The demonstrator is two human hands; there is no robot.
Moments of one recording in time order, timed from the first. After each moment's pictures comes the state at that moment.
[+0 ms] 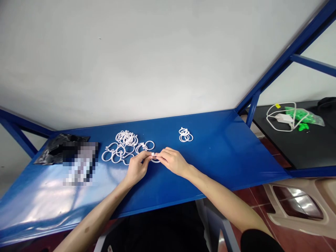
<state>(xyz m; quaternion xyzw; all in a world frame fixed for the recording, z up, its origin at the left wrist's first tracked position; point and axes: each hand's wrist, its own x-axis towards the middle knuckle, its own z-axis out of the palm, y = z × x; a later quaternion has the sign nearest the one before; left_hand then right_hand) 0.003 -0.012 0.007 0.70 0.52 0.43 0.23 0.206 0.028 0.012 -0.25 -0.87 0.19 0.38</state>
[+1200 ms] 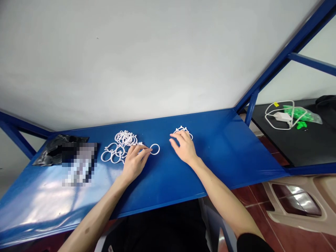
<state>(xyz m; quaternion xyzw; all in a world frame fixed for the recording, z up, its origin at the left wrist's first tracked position) -0.013 0.000 0.010 0.80 0.48 0.35 -0.08 0.241 0.062 0.024 -0.45 -0.79 0.07 0.42</state>
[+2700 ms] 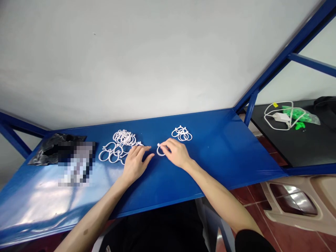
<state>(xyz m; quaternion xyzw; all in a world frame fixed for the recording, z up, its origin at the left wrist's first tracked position) -0.004 -0.005 0.007 0.79 0.53 0.32 -0.03 0.219 0.045 0.021 -0.39 -0.82 0.18 0.38</state>
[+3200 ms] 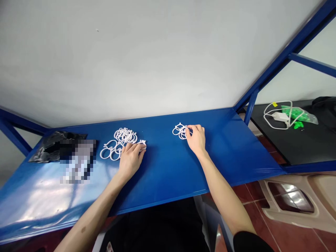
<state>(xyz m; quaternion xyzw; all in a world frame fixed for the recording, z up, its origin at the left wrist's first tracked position) -0.024 -0.001 0.003 0.76 0.59 0.25 -0.07 0.282 0.094 0.009 -0.64 -0.68 0.06 0.36</state>
